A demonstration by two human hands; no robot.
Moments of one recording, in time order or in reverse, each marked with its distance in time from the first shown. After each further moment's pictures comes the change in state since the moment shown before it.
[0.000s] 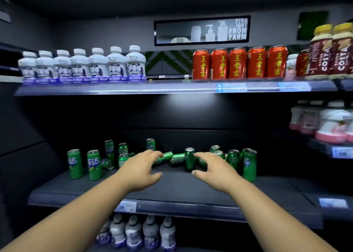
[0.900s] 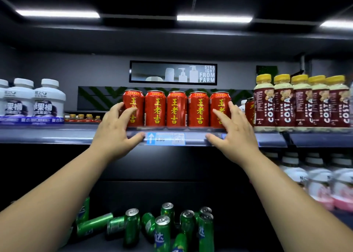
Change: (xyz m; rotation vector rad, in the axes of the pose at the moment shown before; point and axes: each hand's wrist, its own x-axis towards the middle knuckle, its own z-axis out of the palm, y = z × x) left_hand 0.257 0.114 -0.100 -0.109 0.667 -0.059; right_hand 0.106 0.170 -0.258 -0.263 0.666 -0.012
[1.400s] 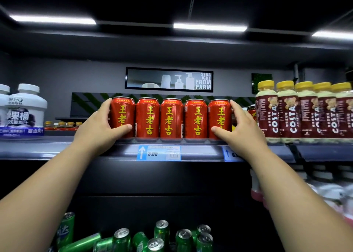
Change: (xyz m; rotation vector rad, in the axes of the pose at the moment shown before) left_hand 0.050 -0.021 0.008 -0.182 0.001 -0.201; right_hand 0.045 0.022 -0.005 0.200 0.095 0.149
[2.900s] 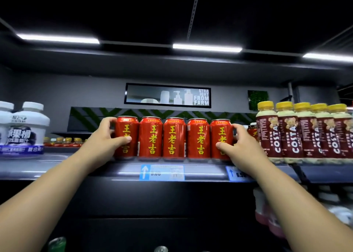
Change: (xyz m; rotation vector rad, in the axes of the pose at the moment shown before) left_hand 0.020 -0.004 -0.003 -0.450 -0.146 -0.107; right_hand 0.014 -0.007 -0.006 0.095 -0.147 0.150
